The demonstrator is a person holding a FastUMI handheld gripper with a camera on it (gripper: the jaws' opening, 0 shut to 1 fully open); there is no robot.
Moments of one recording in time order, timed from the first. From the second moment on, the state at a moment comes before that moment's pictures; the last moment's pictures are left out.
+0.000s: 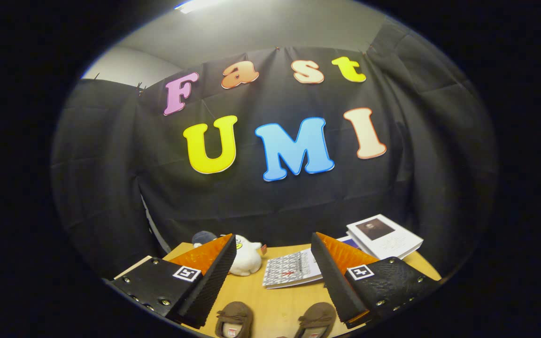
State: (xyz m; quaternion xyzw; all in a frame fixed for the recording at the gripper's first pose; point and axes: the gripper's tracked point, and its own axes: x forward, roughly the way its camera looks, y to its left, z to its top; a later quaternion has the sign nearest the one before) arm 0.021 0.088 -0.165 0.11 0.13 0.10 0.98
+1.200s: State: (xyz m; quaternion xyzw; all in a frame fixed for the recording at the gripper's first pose) arm -0.051 0.309 -0.328 0.42 0.50 0.32 0.69
